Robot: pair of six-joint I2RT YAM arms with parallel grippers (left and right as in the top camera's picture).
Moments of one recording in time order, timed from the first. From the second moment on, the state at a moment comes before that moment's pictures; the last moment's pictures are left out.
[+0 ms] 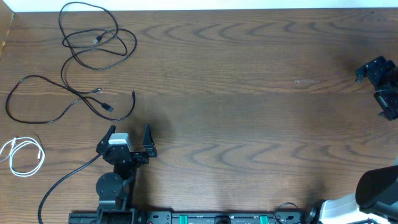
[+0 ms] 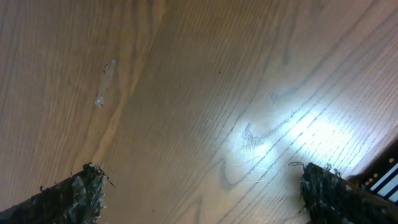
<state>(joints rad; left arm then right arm) -0.02 0.01 0.01 -0.11 0.01 -0.09 -0.36 1.70 1.77 -1.46 0.02 0.76</state>
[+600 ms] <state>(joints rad) -0.02 0.01 0.01 -0.11 0.01 -0.09 -0.36 1.70 1.77 -1.46 0.02 0.76</state>
